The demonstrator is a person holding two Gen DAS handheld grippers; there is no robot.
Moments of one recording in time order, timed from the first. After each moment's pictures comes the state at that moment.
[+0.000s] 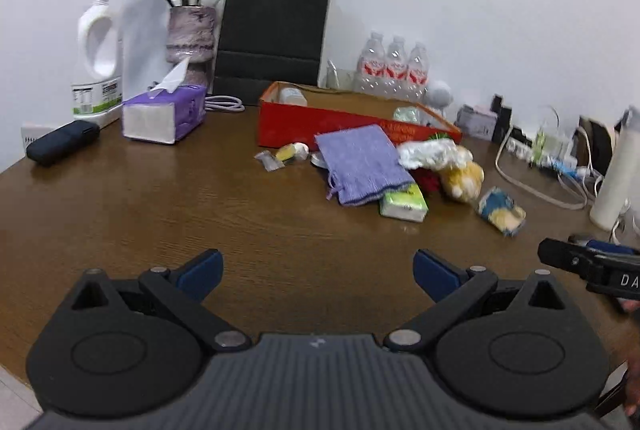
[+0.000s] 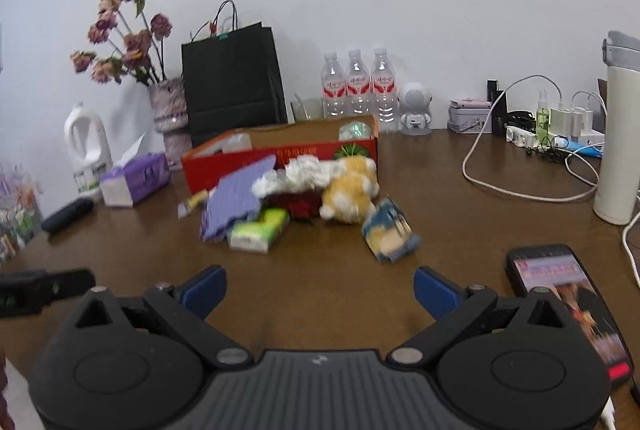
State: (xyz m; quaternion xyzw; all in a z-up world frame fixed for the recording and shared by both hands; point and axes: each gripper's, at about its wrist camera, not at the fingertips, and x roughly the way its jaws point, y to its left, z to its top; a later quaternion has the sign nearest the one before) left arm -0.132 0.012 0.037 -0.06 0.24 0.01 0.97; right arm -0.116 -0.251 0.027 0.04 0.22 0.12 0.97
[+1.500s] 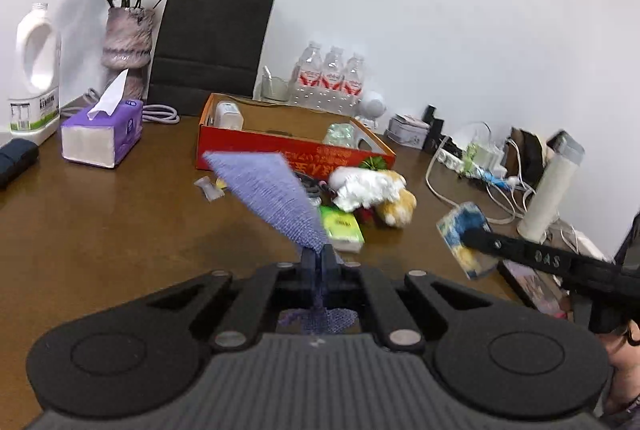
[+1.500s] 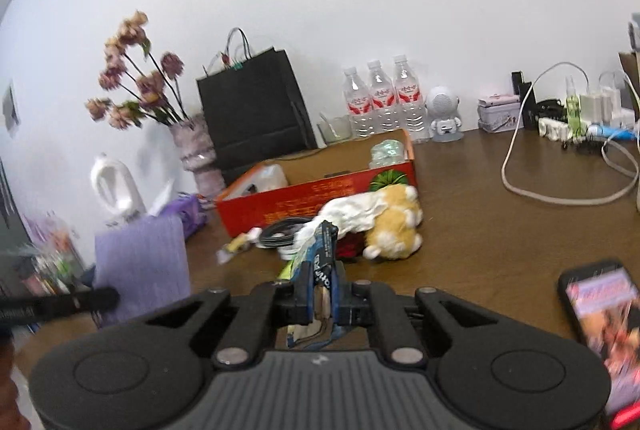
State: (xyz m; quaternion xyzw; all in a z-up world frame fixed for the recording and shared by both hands) left arm -0.137 0.031 0.084 -0.09 0.24 -0.10 0.96; right arm -0.097 -0.240 0.051 0.13 0.20 0.18 0.95
